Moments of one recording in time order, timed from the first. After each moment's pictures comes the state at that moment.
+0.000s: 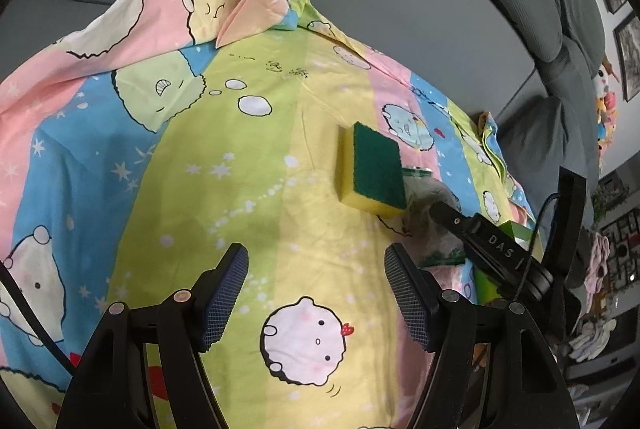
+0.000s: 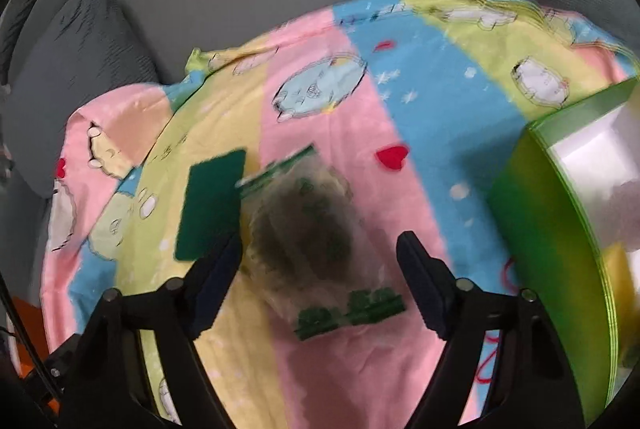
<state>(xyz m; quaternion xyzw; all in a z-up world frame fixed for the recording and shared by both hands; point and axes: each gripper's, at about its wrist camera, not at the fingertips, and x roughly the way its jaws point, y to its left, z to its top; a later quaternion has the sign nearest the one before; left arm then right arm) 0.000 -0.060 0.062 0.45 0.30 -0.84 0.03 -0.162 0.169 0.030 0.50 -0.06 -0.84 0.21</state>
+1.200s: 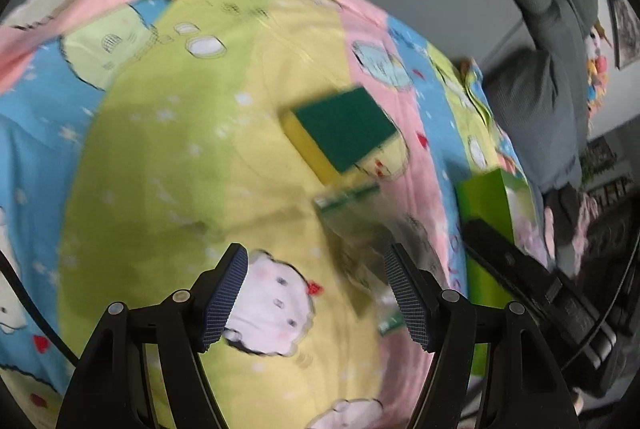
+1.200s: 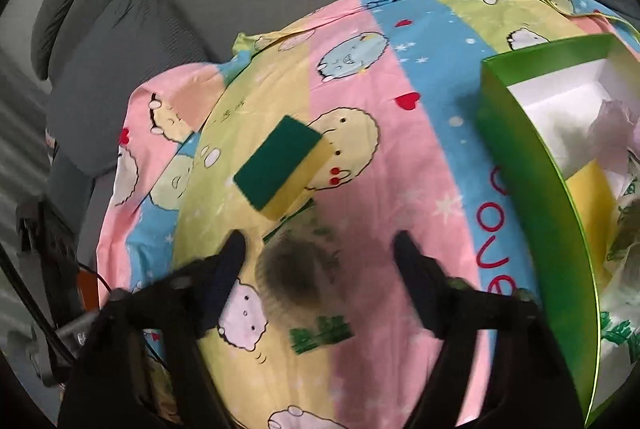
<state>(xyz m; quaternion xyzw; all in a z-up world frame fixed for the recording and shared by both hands) -0.010 -0.018 0.045 0.52 0.30 -0.80 -0.04 -0.102 0.198 0.065 0.51 -0.09 -0.82 0.26</state>
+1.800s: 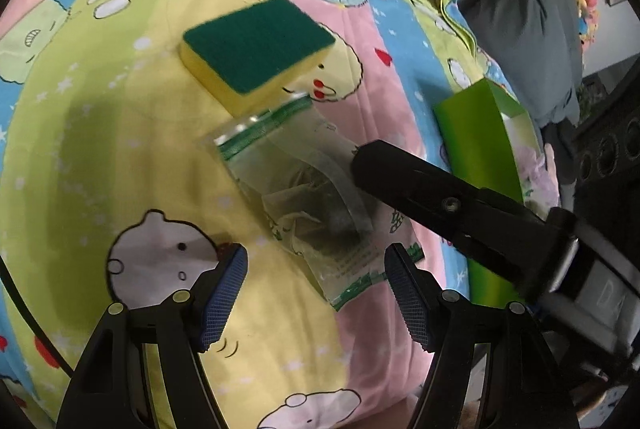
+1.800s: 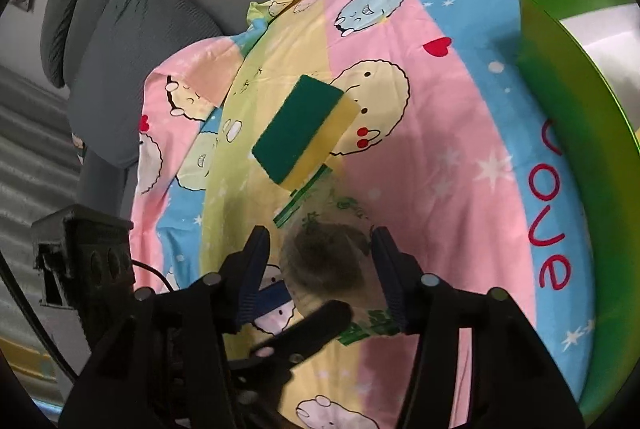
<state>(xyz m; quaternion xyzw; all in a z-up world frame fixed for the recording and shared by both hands) -0.025 0.048 0.025 0.59 0.23 -0.77 -0.09 -0.108 0.187 0.040 0.57 -0.12 -0.75 0.30</state>
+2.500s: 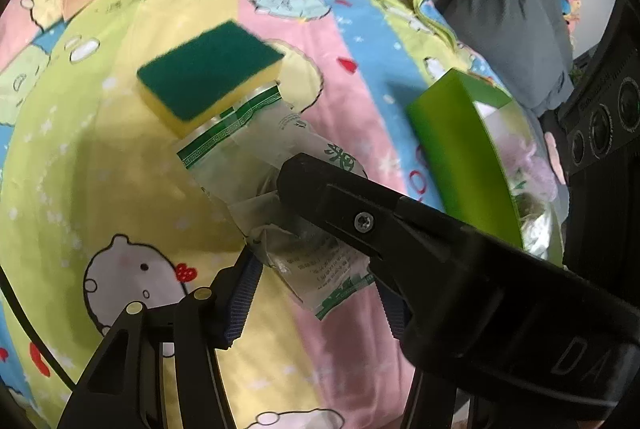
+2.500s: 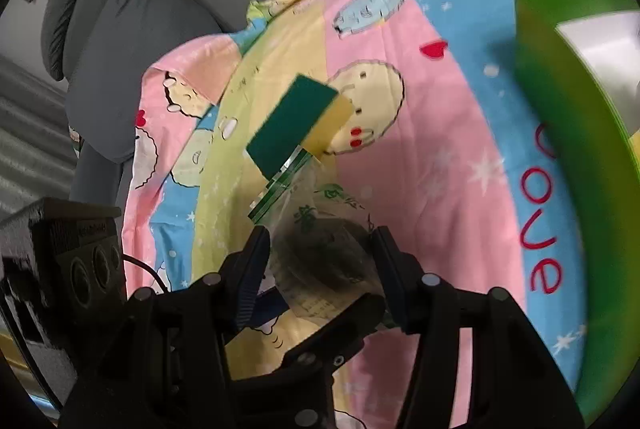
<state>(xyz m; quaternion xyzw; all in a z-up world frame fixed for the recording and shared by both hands) -0.025 0.081 0.036 0.54 0.20 -0.81 -0.10 -0.106 0.192 0.040 0.56 -0.12 -0.76 0.31</state>
